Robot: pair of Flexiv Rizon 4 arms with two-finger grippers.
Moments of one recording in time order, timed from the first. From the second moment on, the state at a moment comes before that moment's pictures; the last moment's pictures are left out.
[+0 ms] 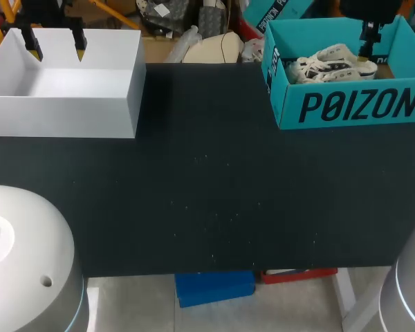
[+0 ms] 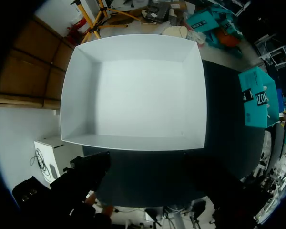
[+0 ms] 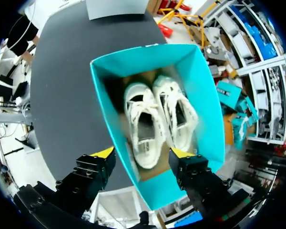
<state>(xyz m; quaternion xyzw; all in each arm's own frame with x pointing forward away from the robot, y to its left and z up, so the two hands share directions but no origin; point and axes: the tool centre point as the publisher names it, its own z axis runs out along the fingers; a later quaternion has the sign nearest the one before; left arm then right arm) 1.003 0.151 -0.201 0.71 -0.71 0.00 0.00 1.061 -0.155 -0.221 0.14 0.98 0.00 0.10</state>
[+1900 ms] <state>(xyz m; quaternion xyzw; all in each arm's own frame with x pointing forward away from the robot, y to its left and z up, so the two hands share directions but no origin) 1.003 0.151 -0.201 0.71 -0.71 0.00 0.00 1.125 -0.170 -0.378 0.05 1.00 0.00 0.02</state>
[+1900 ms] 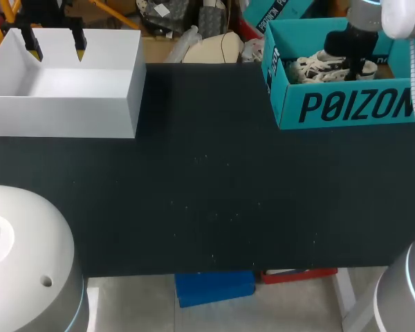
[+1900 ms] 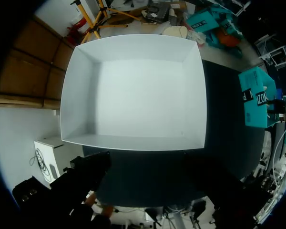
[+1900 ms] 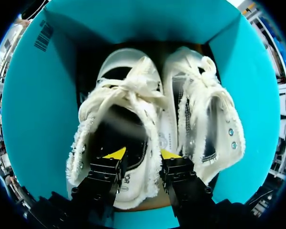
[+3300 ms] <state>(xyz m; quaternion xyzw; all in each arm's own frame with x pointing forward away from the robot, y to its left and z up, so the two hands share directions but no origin) 1.003 0.151 -0.201 0.71 -0.71 0.00 0.00 1.146 -0.222 -0.293 0.11 0.99 -0.05 0.05</state>
